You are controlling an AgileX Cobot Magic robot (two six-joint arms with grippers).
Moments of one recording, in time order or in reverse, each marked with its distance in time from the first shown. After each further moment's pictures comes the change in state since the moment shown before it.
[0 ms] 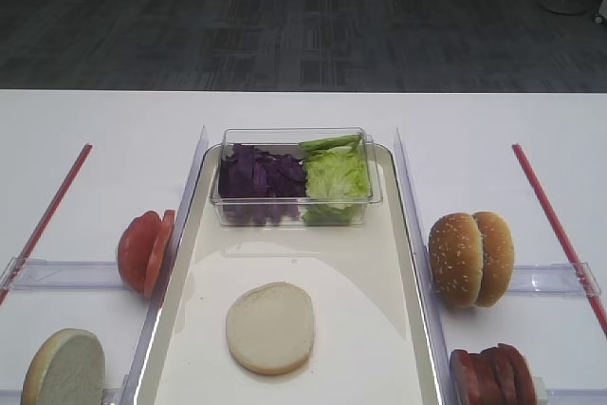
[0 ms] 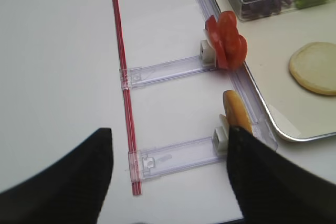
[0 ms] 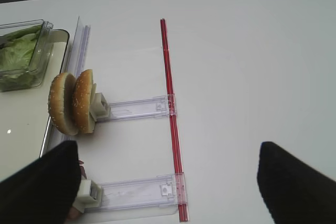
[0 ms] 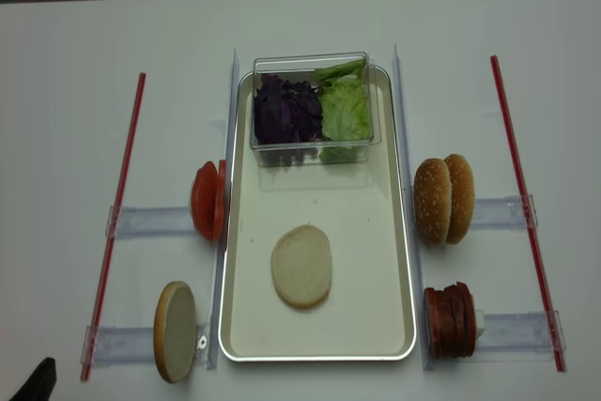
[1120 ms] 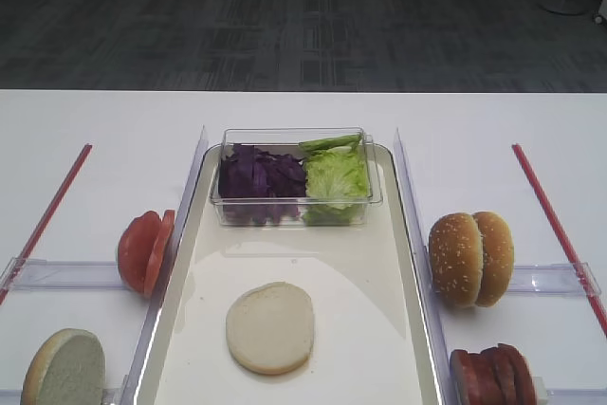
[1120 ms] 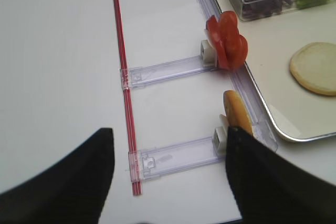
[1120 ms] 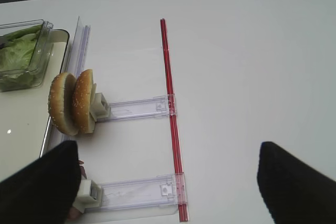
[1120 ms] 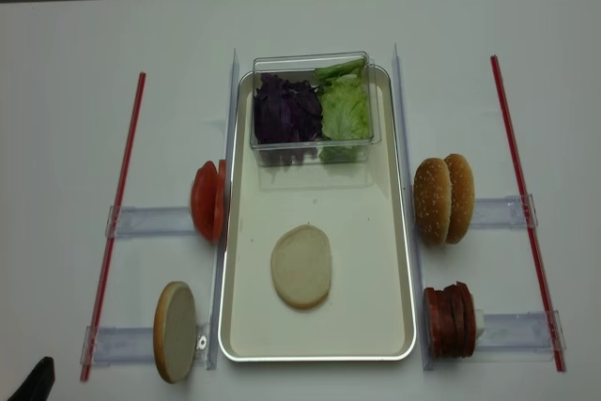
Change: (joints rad) left arm 0.006 0.000 0.000 0.000 0.000 0.000; right arm 0.000 0.000 0.000 0.000 0.000 0.000
